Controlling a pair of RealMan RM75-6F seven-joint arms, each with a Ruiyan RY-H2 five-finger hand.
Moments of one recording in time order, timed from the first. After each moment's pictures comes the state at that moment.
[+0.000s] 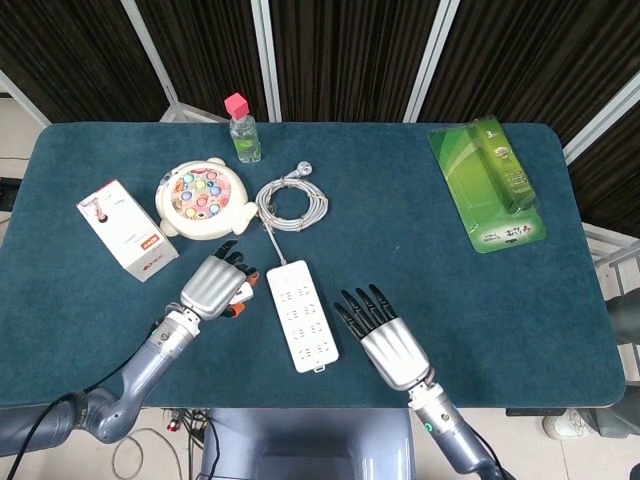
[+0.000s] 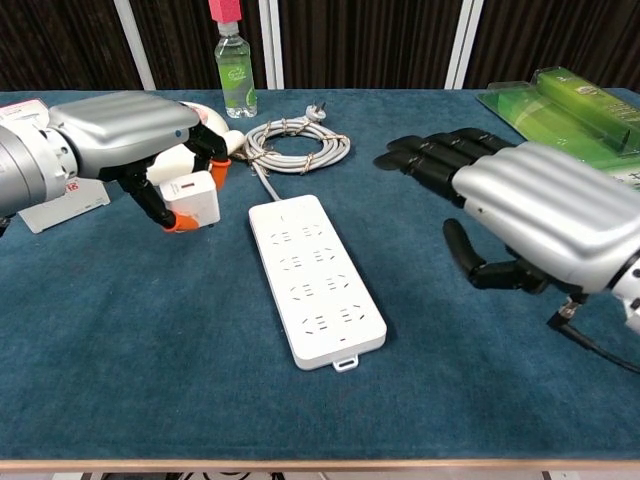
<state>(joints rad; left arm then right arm) -0.78 -1.48 -0.08 -1.59 1.20 1.03 0.50 0.40 -1.60 0.07 -1.70 -1.62 1.23 -0.61</state>
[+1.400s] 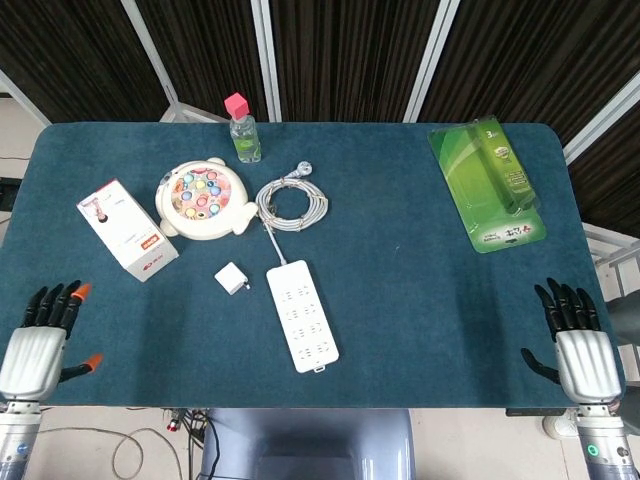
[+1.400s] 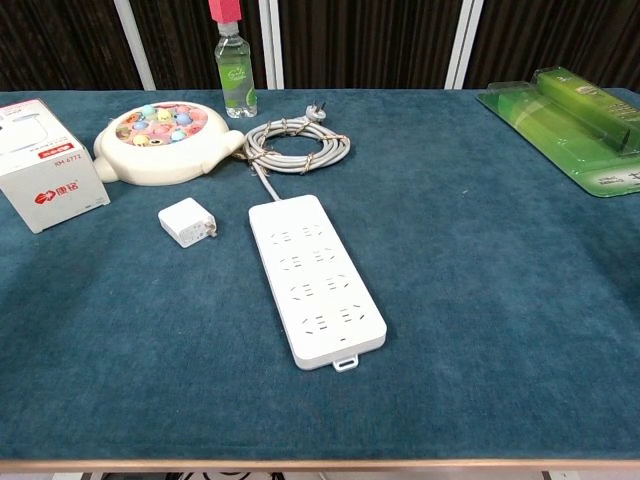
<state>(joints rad) -0.19 -1.22 0.16 -1.67 1.45 1.67 0.21 0.09 -1.22 0.02 -1.52 -1.53 1.57 -0.05</state>
